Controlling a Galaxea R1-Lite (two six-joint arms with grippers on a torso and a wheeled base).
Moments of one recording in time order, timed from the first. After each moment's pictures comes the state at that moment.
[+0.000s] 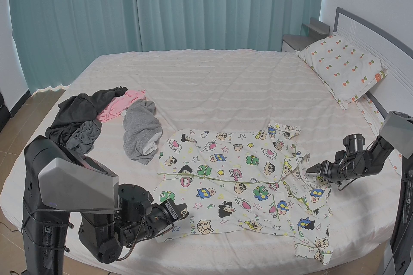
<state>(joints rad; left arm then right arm) -0.54 2.37 -0.35 -1.55 -0.10 -0.98 -0.13 2.42 -1.03 -0.48 0.36 0.33</state>
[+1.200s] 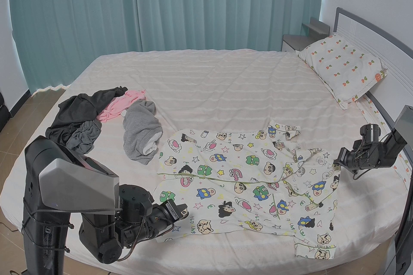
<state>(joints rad) -0.55 2.37 -0.35 -1.55 -0.09 -0.98 -0.24 2.34 -1.04 -0.53 0.25 0.38</state>
